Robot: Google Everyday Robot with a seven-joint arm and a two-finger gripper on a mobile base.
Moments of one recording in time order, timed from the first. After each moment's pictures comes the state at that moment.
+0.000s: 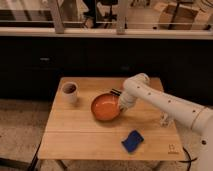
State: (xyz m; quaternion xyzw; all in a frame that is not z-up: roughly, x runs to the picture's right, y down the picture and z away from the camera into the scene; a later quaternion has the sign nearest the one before) arm 0.127 0.136 0.857 -0.20 -0.24 -0.49 0.81
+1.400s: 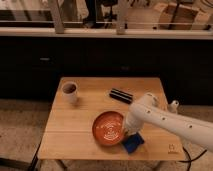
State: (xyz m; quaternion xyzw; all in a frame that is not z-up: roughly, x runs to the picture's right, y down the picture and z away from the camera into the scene) arm 0.097 0.242 0.768 -0.22 -0.27 -0.54 0.76
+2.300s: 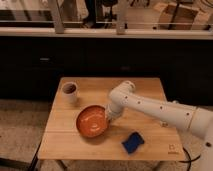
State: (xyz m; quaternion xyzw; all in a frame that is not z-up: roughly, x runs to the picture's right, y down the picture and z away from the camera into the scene) arm 0.020 0.173 0.838 -0.17 -0.31 -0.60 0.71
